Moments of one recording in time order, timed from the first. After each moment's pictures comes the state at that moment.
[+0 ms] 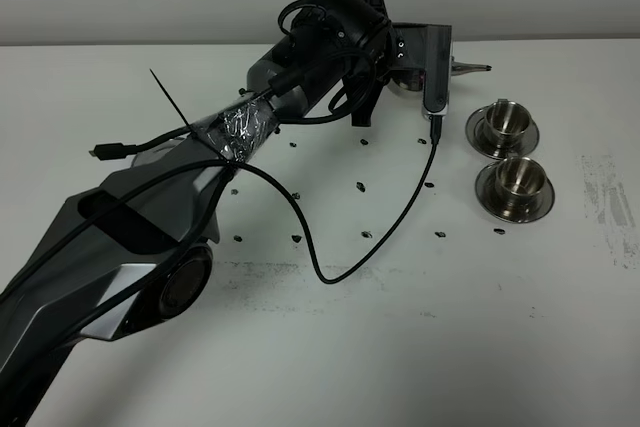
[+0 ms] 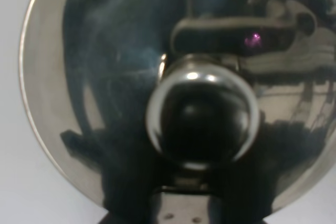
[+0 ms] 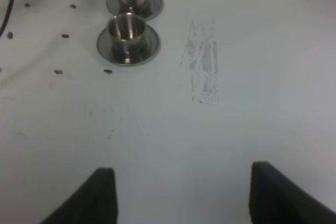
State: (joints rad) left arm -0.64 2.71 -2.65 0.34 0.81 1.01; right arm -0.02 0.06 -0.52 0.08 1.11 -0.12
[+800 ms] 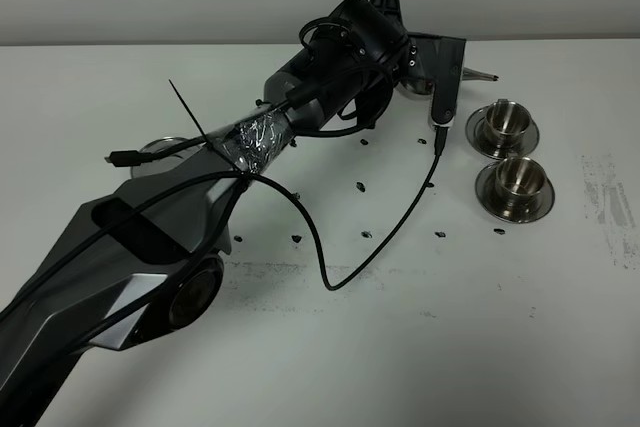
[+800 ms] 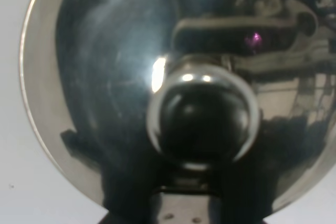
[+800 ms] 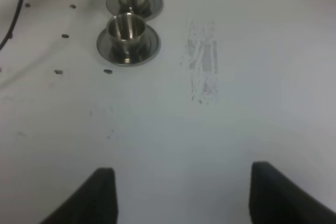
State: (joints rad) left arm -0.68 2.72 -2.65 0.46 0.78 1.01; right arm -0.02 0.06 -0.52 0.08 1.11 -0.12
